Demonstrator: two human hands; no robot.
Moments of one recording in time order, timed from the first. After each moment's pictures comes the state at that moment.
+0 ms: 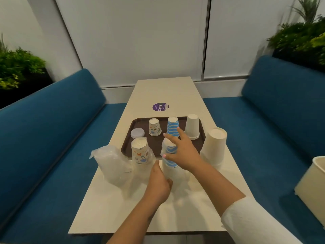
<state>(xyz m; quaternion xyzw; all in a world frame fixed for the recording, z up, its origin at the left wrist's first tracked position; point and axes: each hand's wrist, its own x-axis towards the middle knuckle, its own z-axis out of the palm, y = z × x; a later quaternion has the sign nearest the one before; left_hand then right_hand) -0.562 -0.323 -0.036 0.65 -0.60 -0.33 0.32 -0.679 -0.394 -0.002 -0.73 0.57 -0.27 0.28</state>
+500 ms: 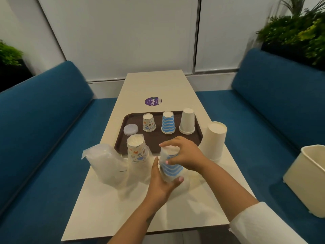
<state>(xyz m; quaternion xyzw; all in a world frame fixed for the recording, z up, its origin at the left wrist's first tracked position) -0.556 -0.329 -0.076 0.56 -0.55 -0.47 0.39 -0.688 -0.380 0.008 -0.75 0.54 -0.23 0.31</state>
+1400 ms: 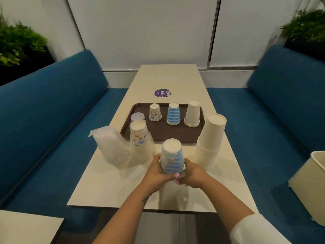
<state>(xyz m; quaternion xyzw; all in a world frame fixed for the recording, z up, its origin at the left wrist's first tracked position) -0.556 -0.313 -0.085 0.57 -0.54 -0.50 0.37 -0.719 -0.339 -0.076 -0.67 0.62 -0.07 0.42</state>
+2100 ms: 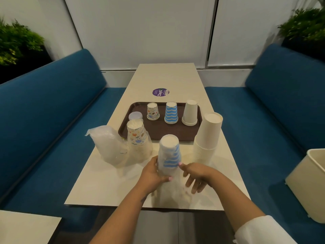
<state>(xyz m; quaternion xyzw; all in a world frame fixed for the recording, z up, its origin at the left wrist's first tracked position) -0.555 -0.312 -0.090 0.63 -0.55 -0.45 0.32 -0.734 -0.333 -0.037 -0.54 0.63 0.05 0.55</state>
